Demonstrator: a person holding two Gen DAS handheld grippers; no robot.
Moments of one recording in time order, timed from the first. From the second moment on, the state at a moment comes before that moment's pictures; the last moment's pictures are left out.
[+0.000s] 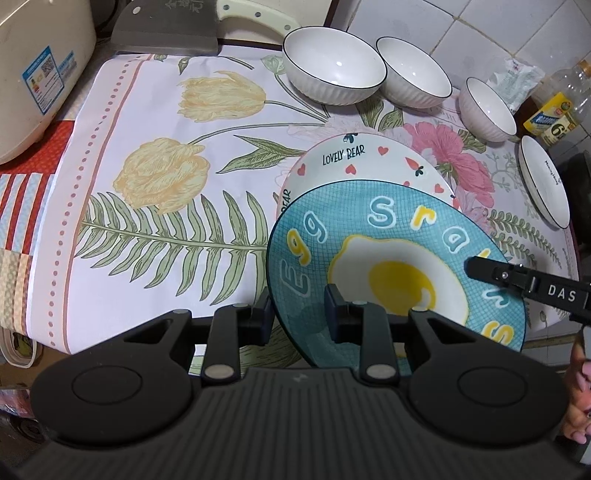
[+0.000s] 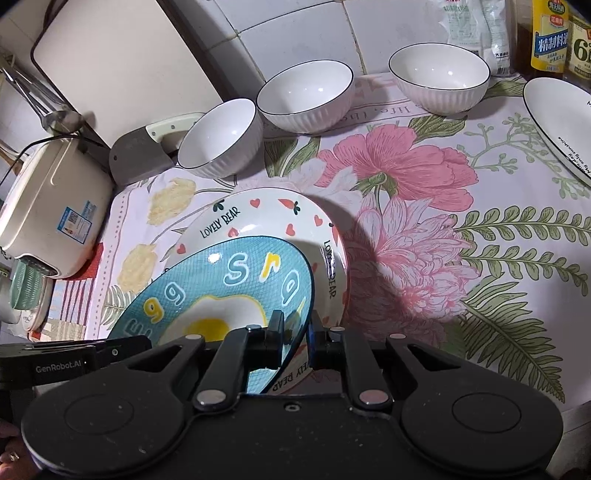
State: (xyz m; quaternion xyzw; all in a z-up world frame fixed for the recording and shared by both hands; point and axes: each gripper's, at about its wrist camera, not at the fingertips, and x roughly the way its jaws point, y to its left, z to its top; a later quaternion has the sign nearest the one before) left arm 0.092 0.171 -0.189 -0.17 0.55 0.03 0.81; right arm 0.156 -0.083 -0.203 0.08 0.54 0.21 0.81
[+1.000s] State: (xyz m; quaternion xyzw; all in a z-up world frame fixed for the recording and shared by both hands) left arm 0.122 0.185 -0.219 -0.21 0.59 0.02 0.78; right arm 0.180 -0.040 -0.219 -0.03 0.55 0.18 0.82
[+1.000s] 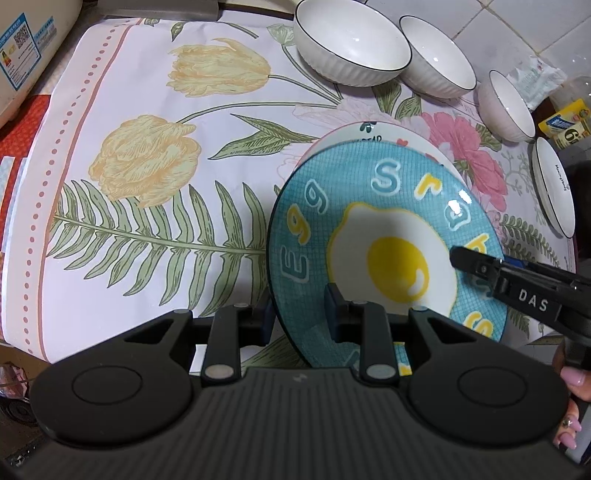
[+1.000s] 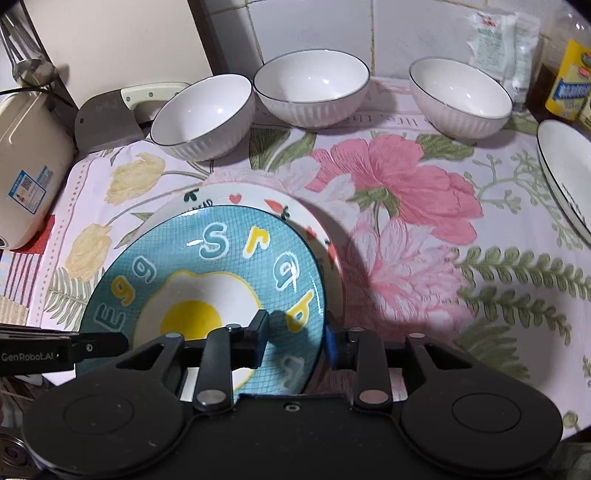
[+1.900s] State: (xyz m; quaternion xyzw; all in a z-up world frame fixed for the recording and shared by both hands) left arm 0.132 0.188 -0.228 -0.23 0.61 0.03 0.76; right arm 0.183 -0.042 -0.206 -0.02 0.56 0.16 0.81
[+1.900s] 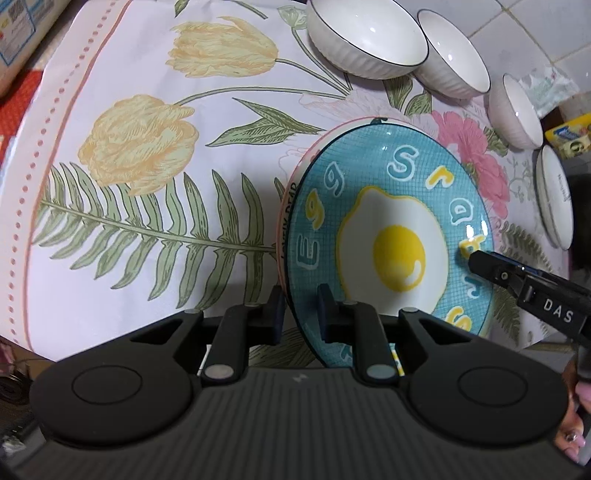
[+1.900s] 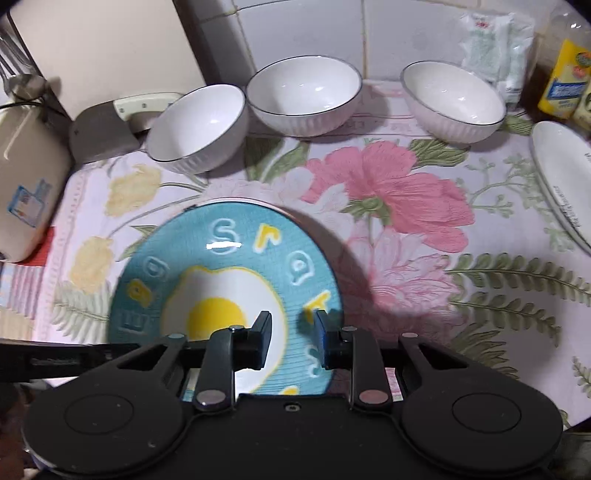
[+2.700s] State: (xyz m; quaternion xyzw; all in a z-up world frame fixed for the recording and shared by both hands) left arm 0.104 0.114 -0.101 -0.05 0.59 0.01 0.80; right arm 0.115 -0.095 -0.130 -0.03 0.49 0.22 0.84
